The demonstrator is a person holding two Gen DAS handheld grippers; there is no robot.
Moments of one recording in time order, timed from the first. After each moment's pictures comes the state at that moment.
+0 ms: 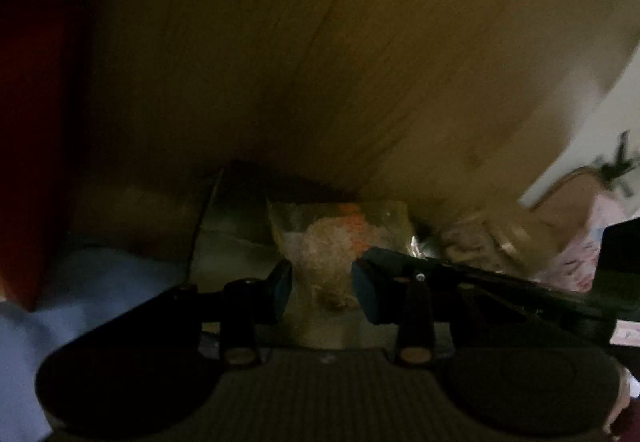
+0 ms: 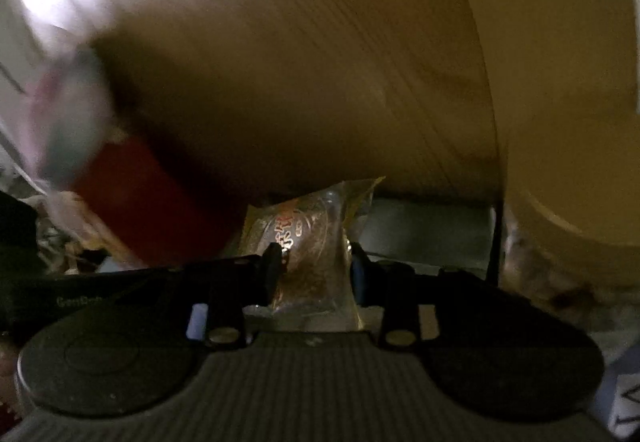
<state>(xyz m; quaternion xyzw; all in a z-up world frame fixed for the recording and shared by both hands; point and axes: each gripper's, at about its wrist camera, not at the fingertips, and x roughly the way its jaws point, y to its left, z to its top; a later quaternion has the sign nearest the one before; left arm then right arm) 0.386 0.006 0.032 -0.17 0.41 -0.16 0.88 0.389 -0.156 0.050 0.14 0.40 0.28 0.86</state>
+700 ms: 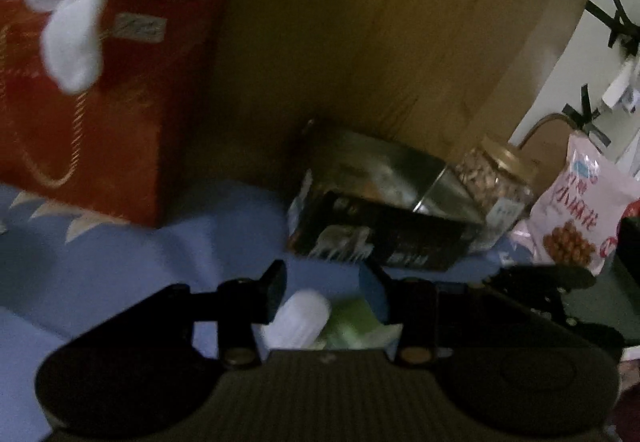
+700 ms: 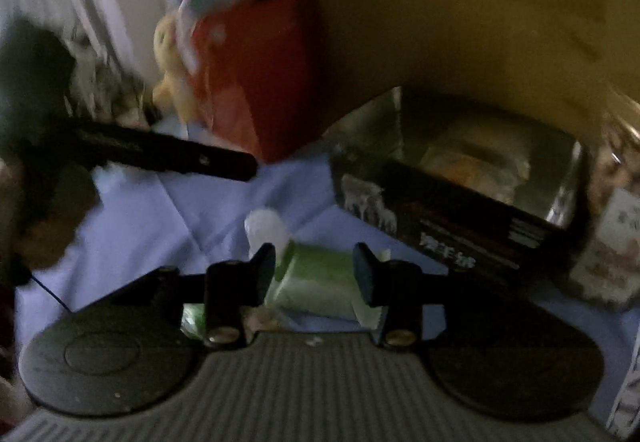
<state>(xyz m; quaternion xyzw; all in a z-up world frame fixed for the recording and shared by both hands) 0.256 0.088 0.041 -0.12 0.39 -0.16 0.90 0.317 -0.110 0.056 -0.05 0.37 0.40 0.84</state>
